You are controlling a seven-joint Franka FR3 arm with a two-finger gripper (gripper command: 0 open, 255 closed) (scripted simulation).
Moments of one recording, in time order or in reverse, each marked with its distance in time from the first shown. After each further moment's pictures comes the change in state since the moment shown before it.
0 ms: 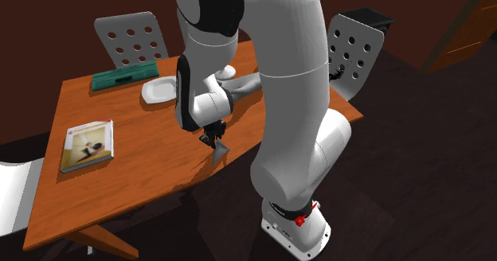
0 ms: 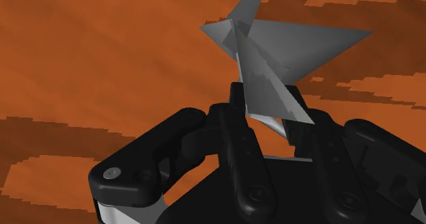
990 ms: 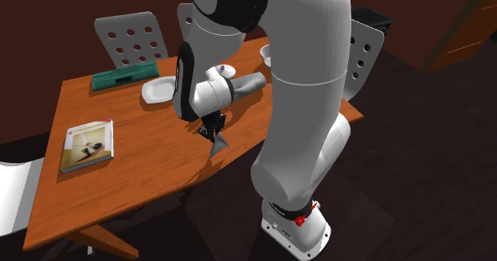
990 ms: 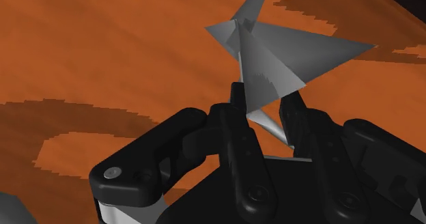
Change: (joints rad) arm 0.023 -0.158 -0.035 -0.038 -0.044 -0.121 0.036
